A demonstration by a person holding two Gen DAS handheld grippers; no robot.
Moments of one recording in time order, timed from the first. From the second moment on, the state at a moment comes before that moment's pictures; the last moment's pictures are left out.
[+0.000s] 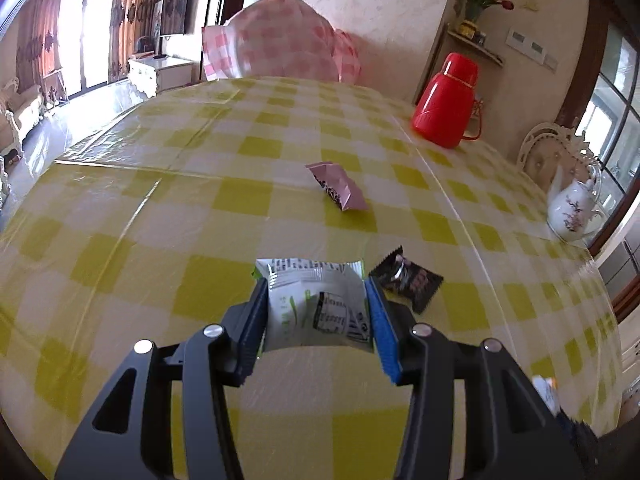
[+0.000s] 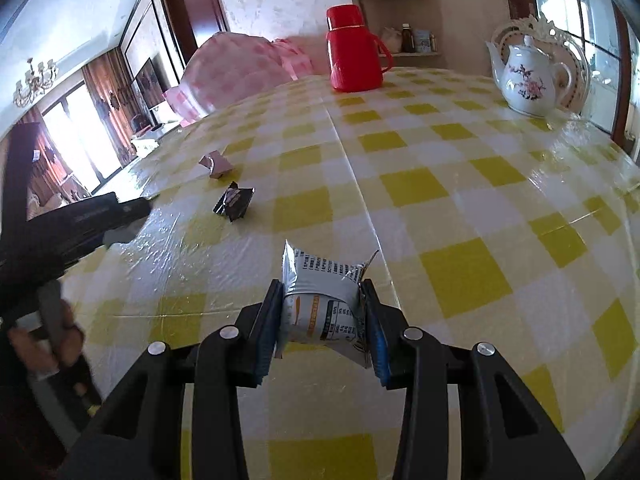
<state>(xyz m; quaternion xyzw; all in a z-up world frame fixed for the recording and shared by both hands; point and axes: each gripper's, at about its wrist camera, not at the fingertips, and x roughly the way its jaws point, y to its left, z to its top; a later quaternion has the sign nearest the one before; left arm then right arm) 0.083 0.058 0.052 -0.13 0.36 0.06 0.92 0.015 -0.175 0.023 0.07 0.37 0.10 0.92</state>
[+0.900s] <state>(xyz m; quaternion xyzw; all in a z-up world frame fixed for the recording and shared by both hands) -0.082 0.056 0.065 -0.06 0.33 0.02 0.94 -0.106 -0.146 0.042 0.12 0.34 0.18 0.91</state>
